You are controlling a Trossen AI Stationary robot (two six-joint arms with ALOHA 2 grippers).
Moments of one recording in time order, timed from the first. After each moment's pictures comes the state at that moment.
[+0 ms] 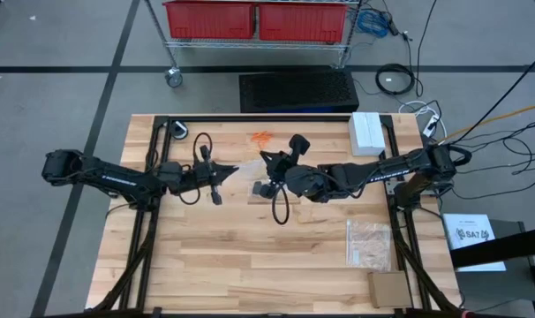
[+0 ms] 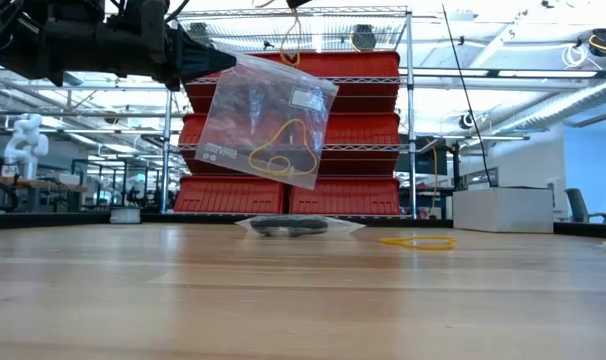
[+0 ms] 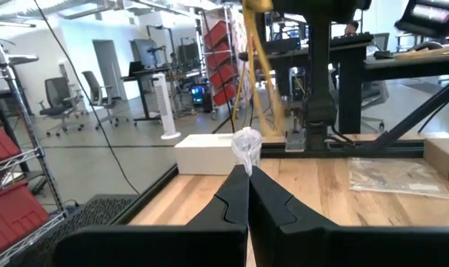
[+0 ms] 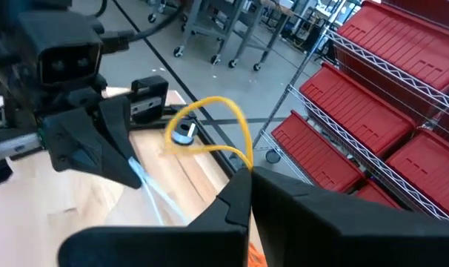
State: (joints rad) left arm 0.01 1.04 0.26 0.88 -0.24 0.16; right arm 0.17 1.67 1.46 -0.14 0.87 -0.09
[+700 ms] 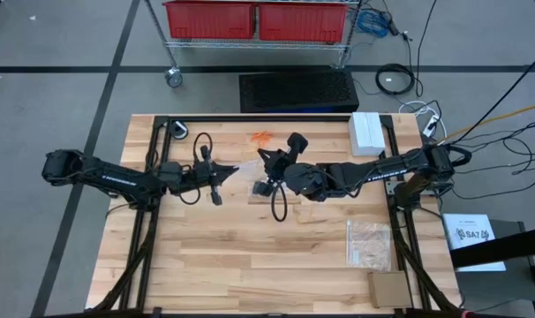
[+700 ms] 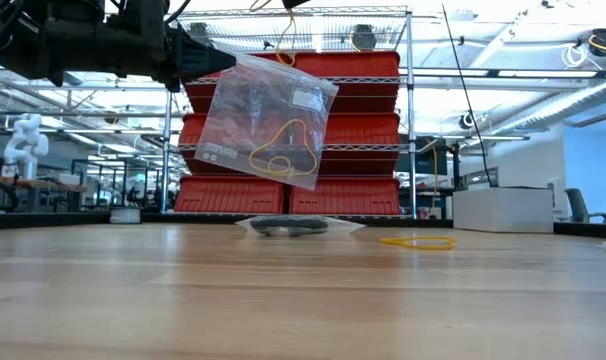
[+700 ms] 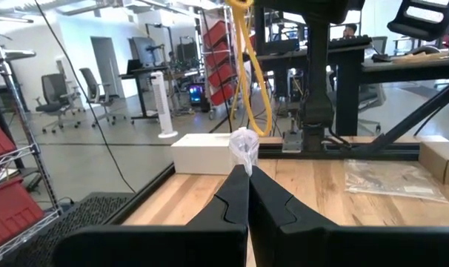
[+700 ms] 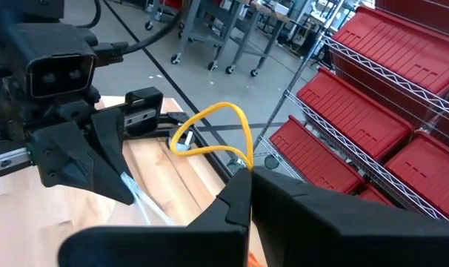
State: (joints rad) left arm 0.01 1.04 0.26 0.88 -0.24 0.14; right arm 0.16 1.68 1.46 -0.08 0.86 -0.12
